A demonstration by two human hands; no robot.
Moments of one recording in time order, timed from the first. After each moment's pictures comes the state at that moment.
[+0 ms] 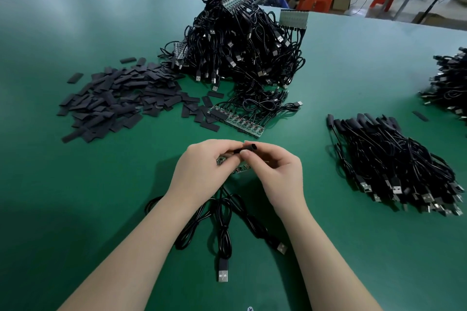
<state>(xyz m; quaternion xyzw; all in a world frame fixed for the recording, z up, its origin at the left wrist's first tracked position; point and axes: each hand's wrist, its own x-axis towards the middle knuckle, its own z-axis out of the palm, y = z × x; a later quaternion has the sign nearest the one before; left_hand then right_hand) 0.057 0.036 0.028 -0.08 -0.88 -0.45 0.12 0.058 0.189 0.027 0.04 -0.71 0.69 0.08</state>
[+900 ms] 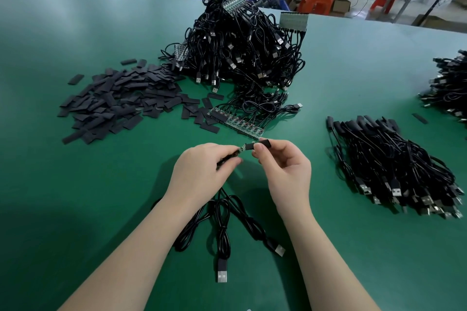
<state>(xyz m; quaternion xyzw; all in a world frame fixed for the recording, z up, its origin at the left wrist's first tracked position) 0.056 0.035 0.024 -0.08 -0.93 -0.34 0.14 0.057 0.192 0.027 -0.02 -0.68 0.72 0.13</state>
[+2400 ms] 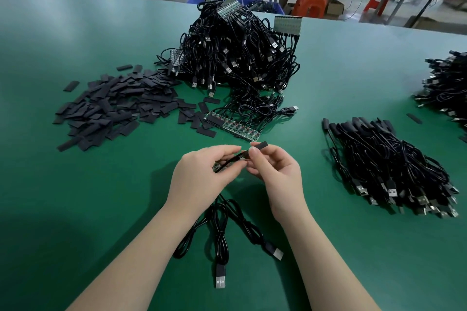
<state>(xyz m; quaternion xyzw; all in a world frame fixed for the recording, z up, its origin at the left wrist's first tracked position) 0.064 0.042 0.029 -0.08 -0.86 -0.47 0.18 0.056 0.194 0.025 -0.01 -0.63 0.78 0.02</state>
